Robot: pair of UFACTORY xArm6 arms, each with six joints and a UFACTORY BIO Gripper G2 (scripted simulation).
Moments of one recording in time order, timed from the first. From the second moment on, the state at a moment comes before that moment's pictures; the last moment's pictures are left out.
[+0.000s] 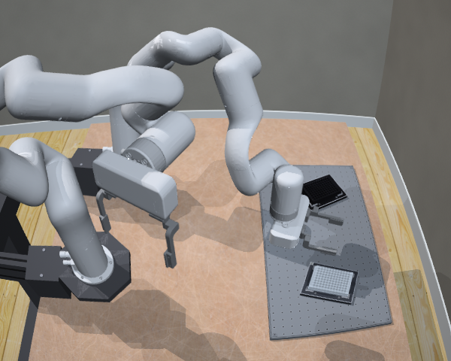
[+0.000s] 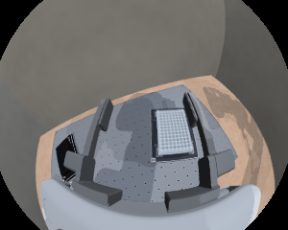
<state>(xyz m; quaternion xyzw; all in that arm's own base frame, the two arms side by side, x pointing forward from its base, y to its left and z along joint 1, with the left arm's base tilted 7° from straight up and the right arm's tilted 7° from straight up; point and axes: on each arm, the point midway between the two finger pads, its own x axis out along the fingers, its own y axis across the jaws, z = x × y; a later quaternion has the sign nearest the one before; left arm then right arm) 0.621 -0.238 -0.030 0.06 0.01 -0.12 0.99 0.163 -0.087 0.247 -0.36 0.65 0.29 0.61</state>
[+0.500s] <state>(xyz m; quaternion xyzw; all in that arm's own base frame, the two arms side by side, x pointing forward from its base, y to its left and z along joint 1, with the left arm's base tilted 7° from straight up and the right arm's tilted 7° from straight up) 0.641 -0.288 -0.067 0.06 0.01 -0.12 0.99 0.163 -0.087 0.247 -0.36 0.65 0.29 0.61</state>
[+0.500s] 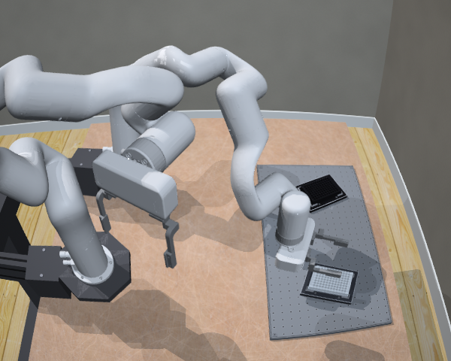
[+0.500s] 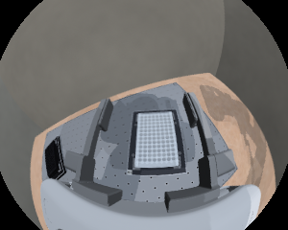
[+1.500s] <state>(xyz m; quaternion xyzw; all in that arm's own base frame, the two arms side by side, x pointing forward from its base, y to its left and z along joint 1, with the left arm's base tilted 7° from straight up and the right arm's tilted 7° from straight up) 0.645 -0.296 -0.097 0.06 0.01 -0.12 0.99 0.163 -0.087 0.247 -0.36 0.65 0.29 0.61</state>
